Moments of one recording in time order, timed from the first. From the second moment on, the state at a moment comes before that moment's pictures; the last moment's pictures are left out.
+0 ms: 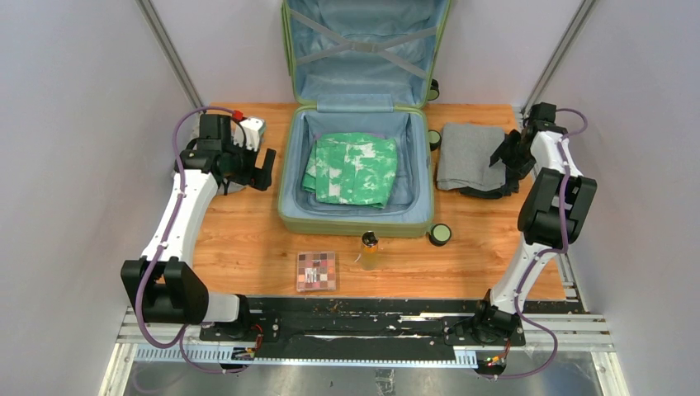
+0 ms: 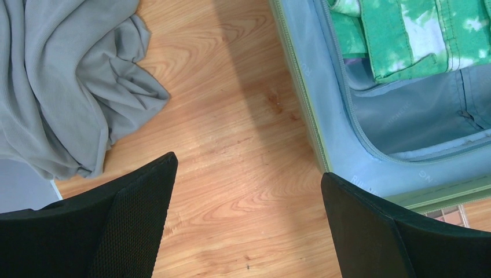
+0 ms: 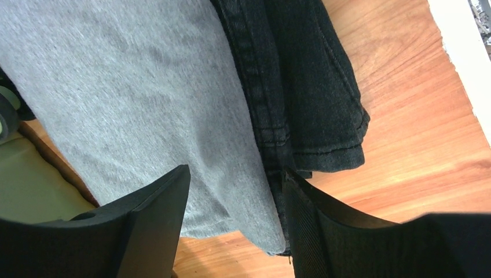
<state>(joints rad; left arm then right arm) -0.01 1.35 1.27 -0.79 0.20 0.28 -0.30 1.99 1.64 -0.73 -0.11 0.40</state>
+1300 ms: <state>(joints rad) -0.01 1.33 1.26 -0.79 0.20 0.28 -0.15 2.00 1.76 -0.88 0.03 0.37</state>
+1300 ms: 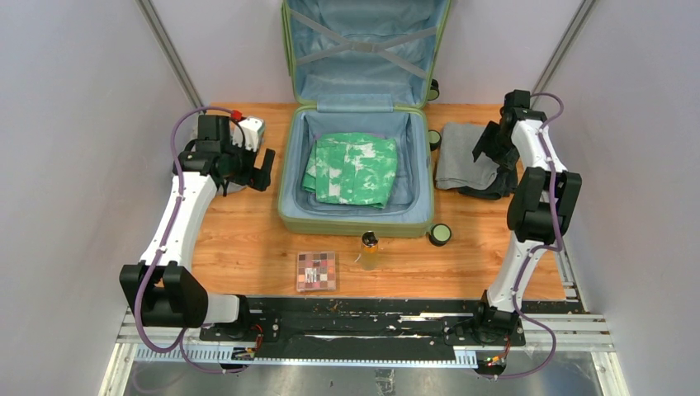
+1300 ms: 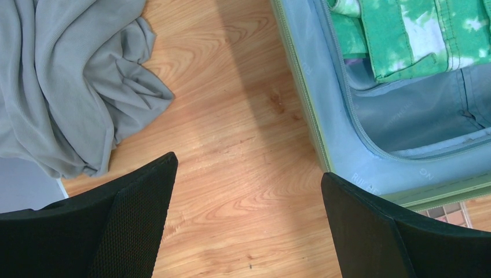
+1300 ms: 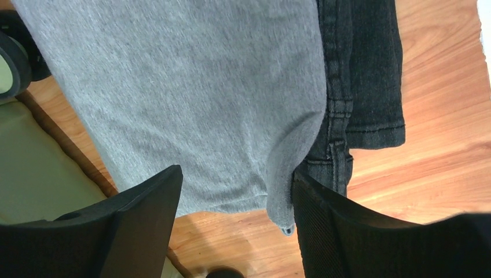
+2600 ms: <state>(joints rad) -0.01 1.33 1.24 -0.78 0.20 0.29 -0.38 1.90 1.38 -0.59 -0.35 0.56</state>
